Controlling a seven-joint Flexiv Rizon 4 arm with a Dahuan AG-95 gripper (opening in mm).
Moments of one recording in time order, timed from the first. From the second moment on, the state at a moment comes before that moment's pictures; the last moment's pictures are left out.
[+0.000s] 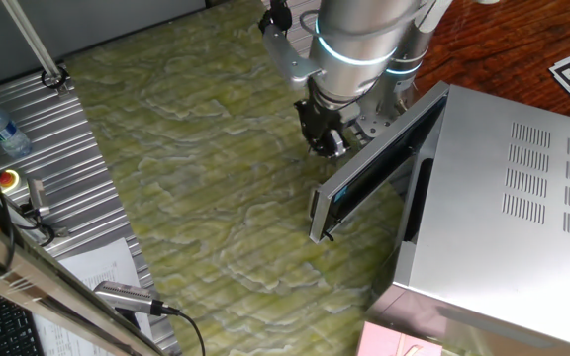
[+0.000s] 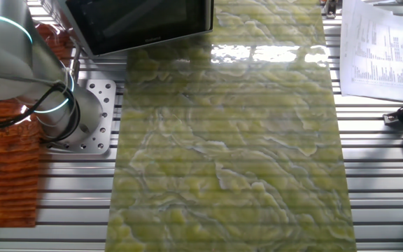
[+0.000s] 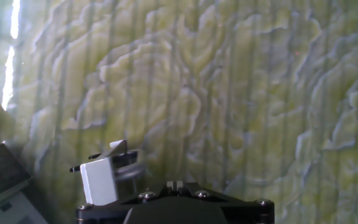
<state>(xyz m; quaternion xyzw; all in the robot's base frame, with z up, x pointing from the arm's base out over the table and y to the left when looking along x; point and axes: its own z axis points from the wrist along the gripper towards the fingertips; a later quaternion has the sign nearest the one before) 0.367 0.206 0.288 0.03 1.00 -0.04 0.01</state>
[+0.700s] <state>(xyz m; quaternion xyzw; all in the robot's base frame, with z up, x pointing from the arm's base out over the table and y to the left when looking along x) 0.391 0.135 0.270 0.03 1.00 -0.02 0.02</state>
